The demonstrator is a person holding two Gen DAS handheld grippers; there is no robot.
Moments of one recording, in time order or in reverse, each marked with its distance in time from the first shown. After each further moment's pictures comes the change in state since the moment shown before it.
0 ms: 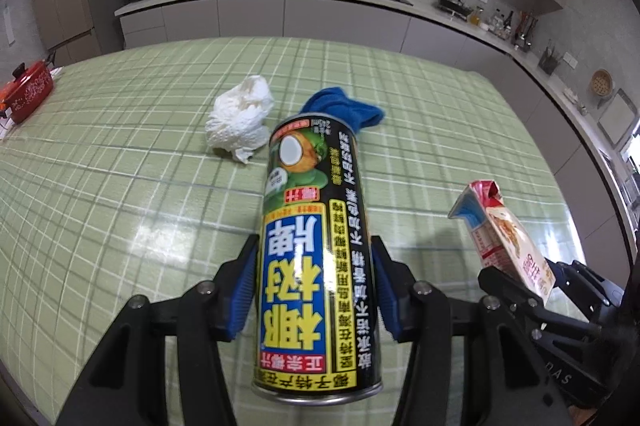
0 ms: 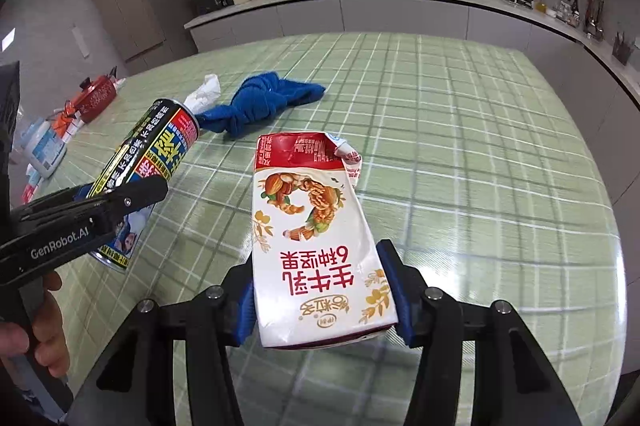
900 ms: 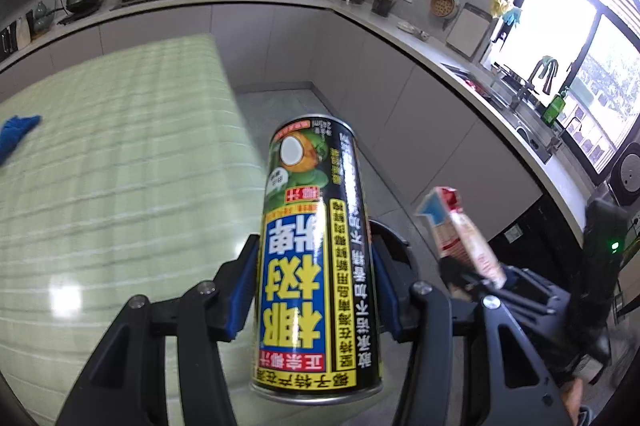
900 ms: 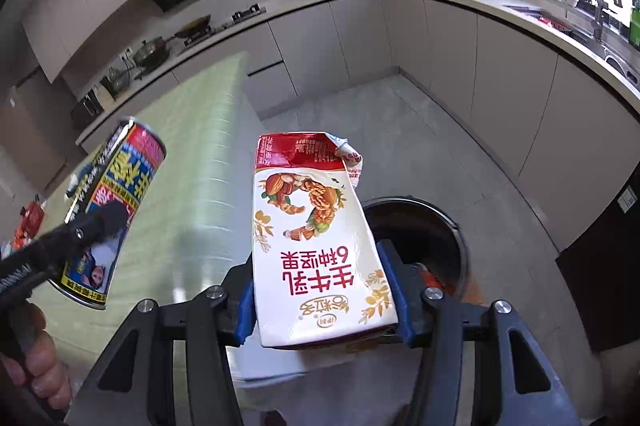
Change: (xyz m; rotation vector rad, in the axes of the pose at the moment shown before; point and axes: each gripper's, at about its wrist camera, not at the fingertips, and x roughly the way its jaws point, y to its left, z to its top) left arm -0.050 -0.384 -0.120 0.288 0.045 -0.404; right arm -0.231 -0.335 -0.220 0.460 -0.113 -0.248
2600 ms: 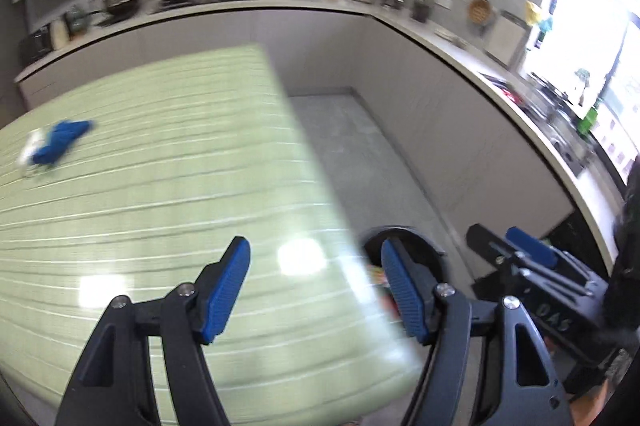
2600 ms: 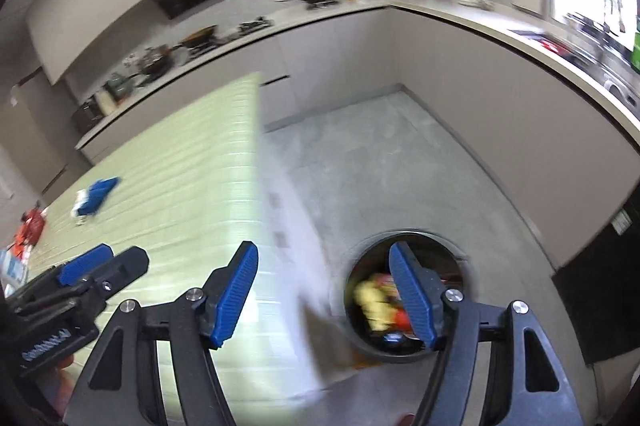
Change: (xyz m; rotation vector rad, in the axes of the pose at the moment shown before) left arm -0.068 0.072 0.011 -0.050 -0.032 0.180; right arm -0.024 0.087 0.045 -0.042 -0.061 -0.002
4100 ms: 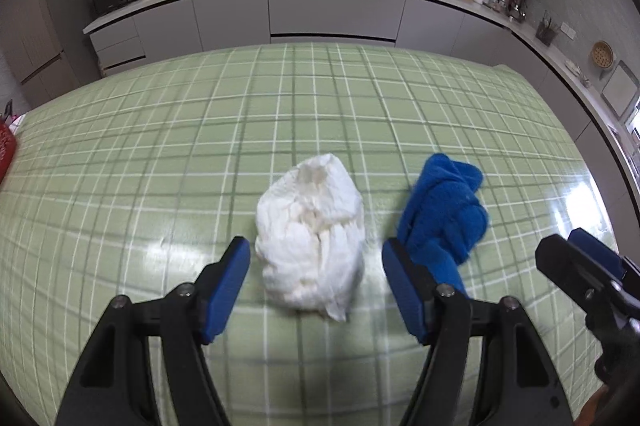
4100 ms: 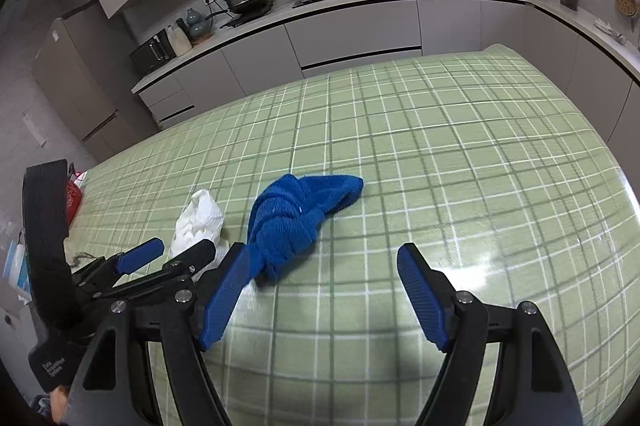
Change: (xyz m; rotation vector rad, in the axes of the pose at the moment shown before) left arm 0.105 0.434 0.101 -0.120 0.090 0.200; right arm 0.240 0.470 0.040 -0.142 0.122 0.154
